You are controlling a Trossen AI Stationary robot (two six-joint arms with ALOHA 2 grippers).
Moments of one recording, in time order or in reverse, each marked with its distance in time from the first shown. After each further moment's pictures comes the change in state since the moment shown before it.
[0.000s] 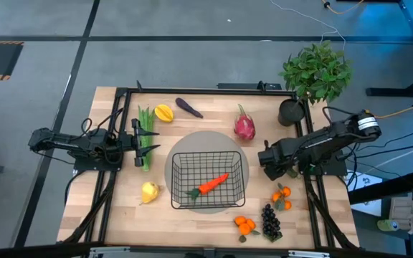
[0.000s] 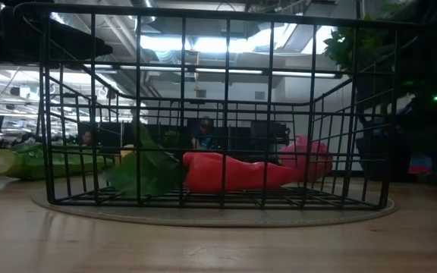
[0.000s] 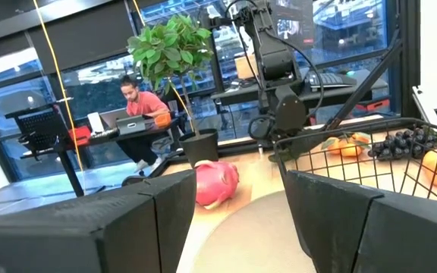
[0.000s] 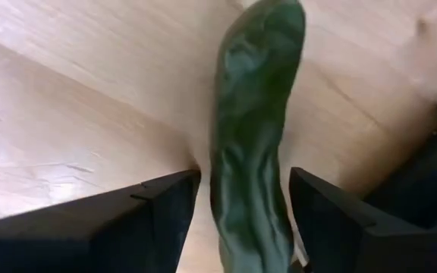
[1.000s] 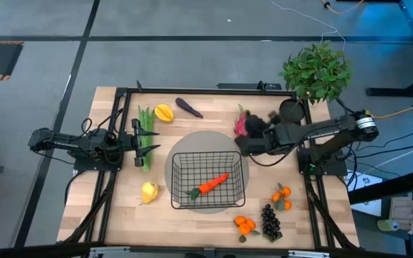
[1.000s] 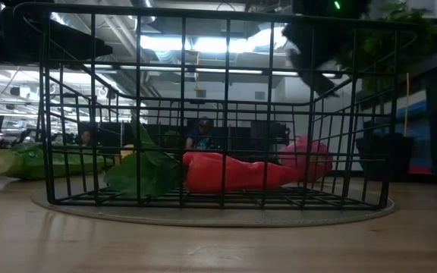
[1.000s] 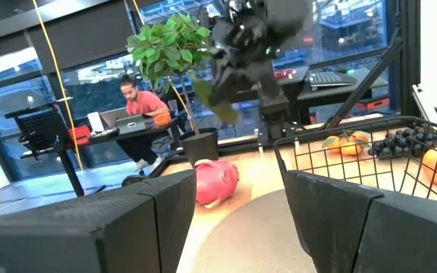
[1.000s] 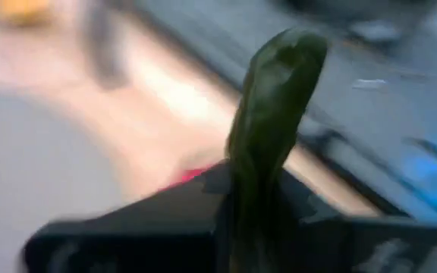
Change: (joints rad) left arm 0.000 0.000 0.000 -0.004 0.000 0.002; right arm 0.008 0.008 0.617 0.028 0.958 -0.452
